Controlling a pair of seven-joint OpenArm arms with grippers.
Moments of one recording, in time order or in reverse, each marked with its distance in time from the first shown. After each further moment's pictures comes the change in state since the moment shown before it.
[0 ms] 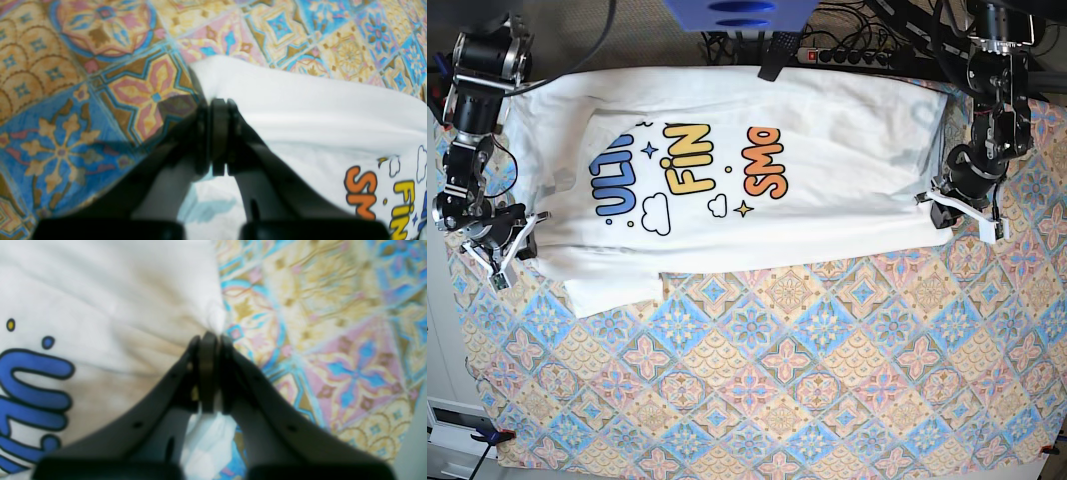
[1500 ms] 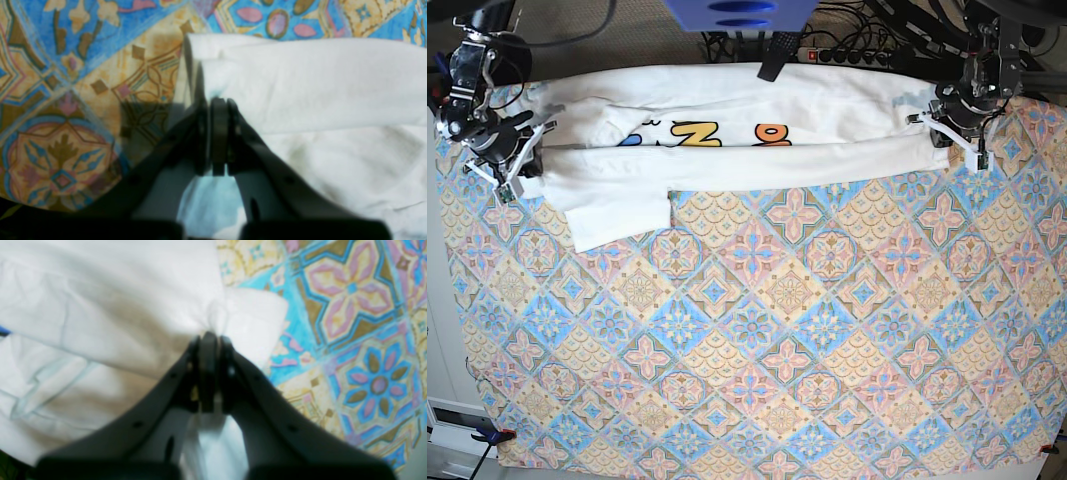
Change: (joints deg) left arm 13.1 0.3 0.0 -1.8 9.5 -0.6 -0.4; right arm -26.5 -3.2 7.5 21.7 5.3 0.6 -2.0
